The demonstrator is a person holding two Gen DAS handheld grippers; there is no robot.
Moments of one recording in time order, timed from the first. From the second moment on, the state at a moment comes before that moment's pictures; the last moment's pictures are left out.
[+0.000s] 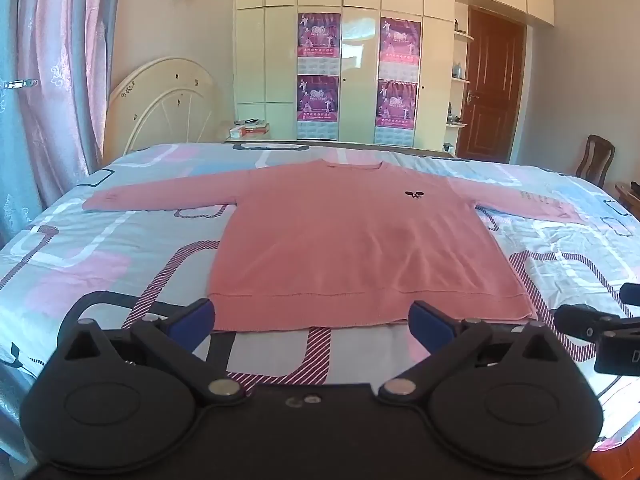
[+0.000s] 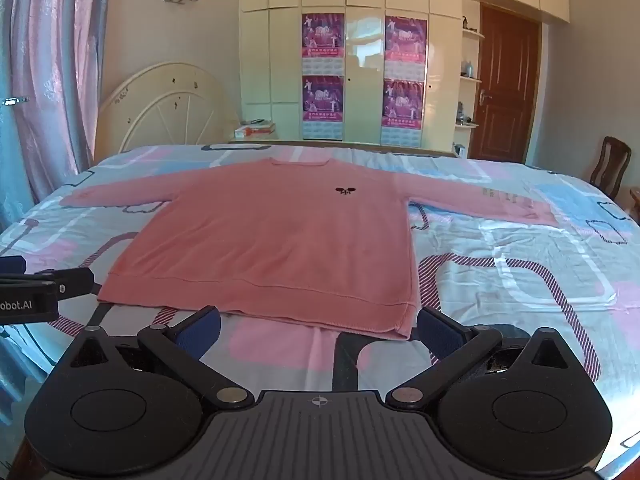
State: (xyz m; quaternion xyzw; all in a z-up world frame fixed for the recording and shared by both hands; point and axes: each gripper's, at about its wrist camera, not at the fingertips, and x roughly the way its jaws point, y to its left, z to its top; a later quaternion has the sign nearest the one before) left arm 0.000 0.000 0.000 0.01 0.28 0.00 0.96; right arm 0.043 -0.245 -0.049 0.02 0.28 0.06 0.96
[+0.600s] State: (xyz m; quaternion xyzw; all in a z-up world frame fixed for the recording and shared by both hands) left arm -0.008 0.014 0.001 0.00 0.29 0.00 0.96; right arm 0.042 -0.248 -0.044 0.02 0.28 0.06 0.96
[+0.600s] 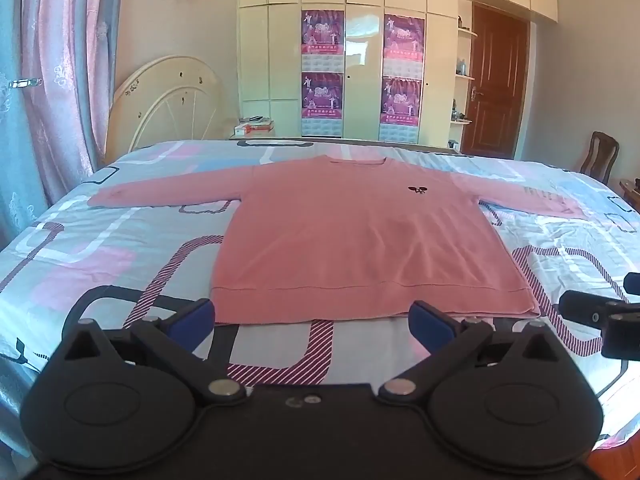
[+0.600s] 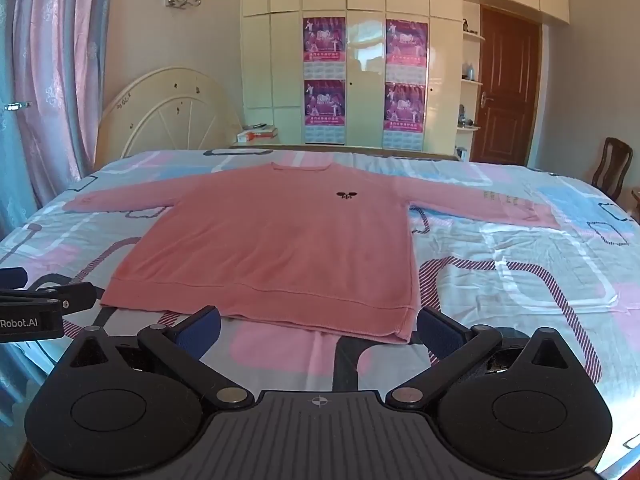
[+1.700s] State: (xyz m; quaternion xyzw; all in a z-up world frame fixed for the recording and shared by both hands) left arm -0.006 -0.001 0.005 0.01 0.28 0.00 0.96; right arm 0.038 -0.245 -0.039 0.02 0.27 0.07 0.96
